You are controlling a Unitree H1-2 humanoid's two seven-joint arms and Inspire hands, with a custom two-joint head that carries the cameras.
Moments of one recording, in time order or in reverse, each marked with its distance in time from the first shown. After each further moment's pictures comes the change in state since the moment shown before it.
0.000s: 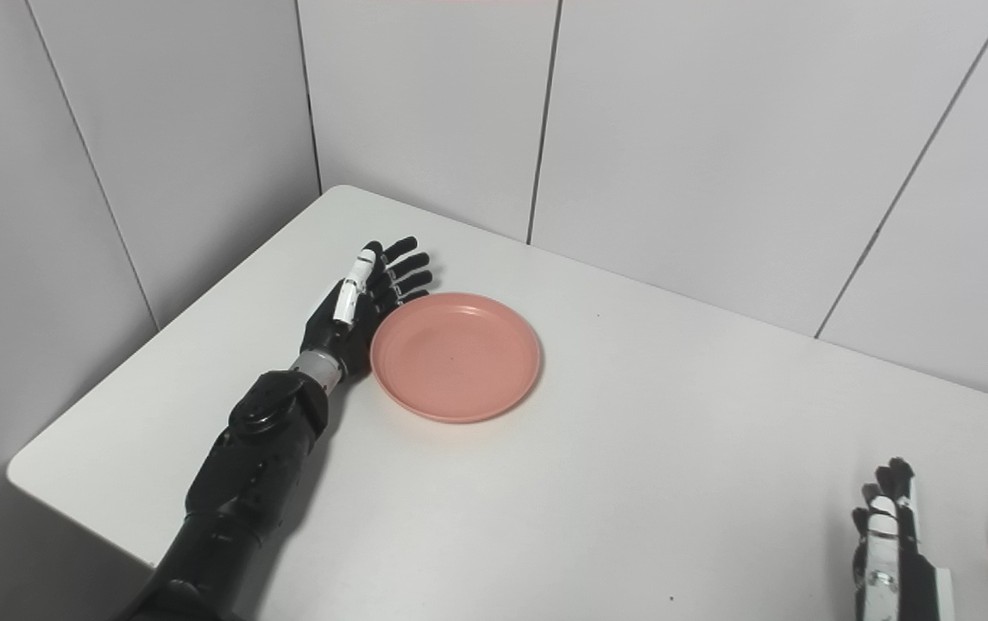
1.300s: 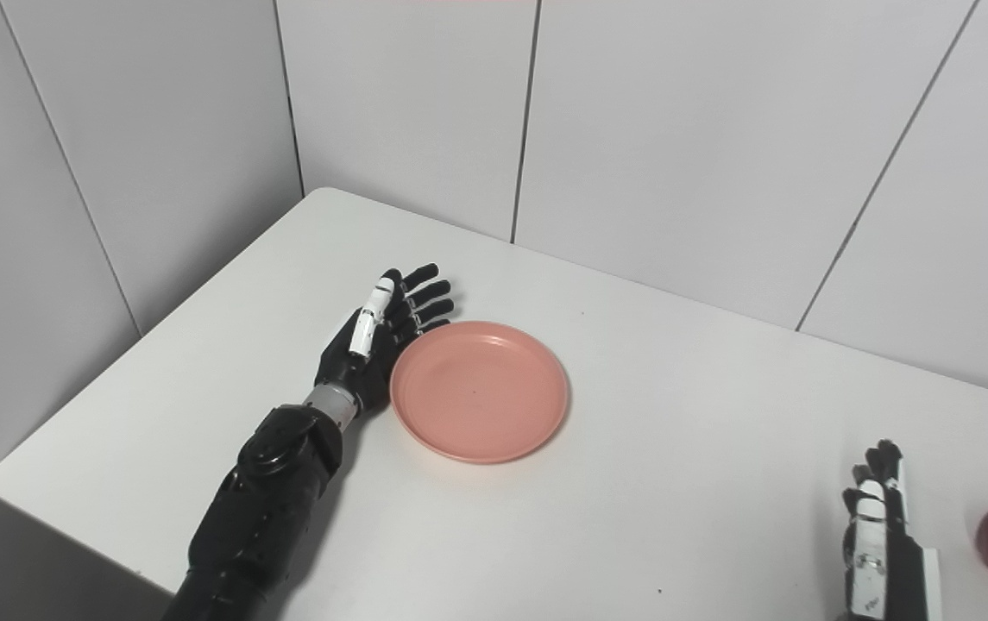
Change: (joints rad) left arm 0.100 -0.102 -0.072 -0.210 0.027 0.090 0.082; right arm -0.025 0.000 -0.005 0.048 0.001 -0.071 -0.001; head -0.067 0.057
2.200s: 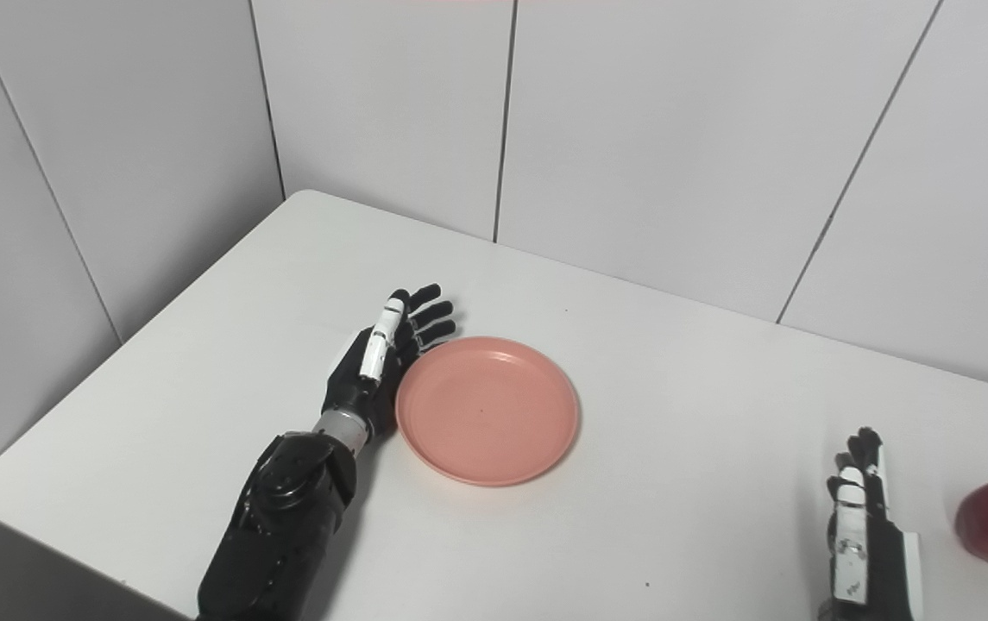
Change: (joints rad) left arm 0.059 -0.099 -0.053 -0.146 0.099 0.085 0.091; right arm -0.002 0.011 0.002 0.000 -0.013 -0.001 -0.012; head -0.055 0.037
